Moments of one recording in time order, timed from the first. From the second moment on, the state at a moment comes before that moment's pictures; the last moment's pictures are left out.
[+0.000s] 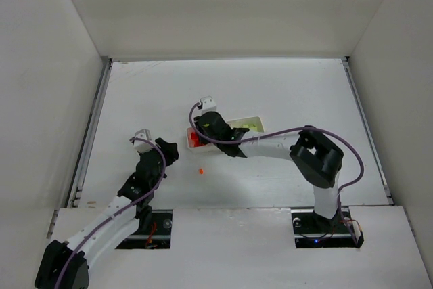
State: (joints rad) left arm -0.48 0.59 0.09 0.15 -0.40 -0.72; right arm 0.99 1.93 1.26 0.12 0.33 0.42
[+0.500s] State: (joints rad) left arm -0.52 0.62 0.09 0.17 -0.41 -0.71; right arm 1.00 1.92 1.25 0.12 0.33 0.45
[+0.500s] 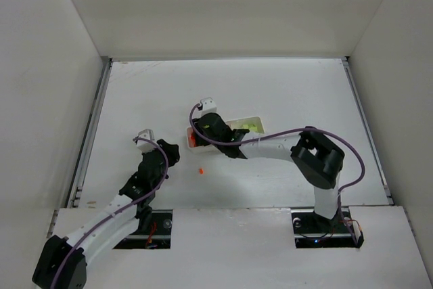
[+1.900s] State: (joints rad) left arm -0.77 0.58 0.15 0.05 -0.65 -0.65; right arm 1.01 1.86 1.16 0.14 0.27 0.46
